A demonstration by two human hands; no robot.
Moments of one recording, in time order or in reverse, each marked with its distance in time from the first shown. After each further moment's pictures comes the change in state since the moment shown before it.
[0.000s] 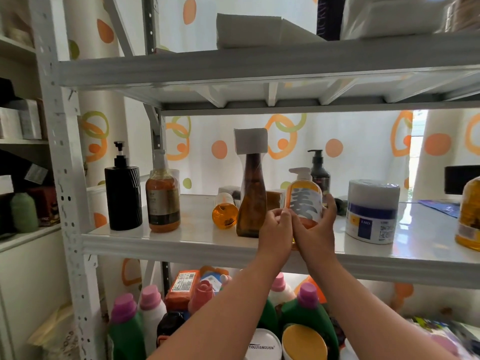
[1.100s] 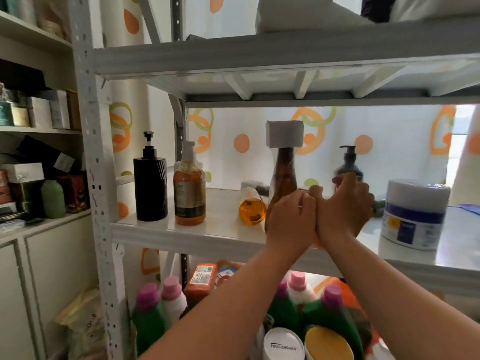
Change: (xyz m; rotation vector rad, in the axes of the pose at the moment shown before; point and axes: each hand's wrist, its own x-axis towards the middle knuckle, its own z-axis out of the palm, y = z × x) left_hand 0.003 0.010 -0.041 0.261 0.163 0.446; right_hand 0.014 -0.049 0.035 -0.617 0.346 -0.186
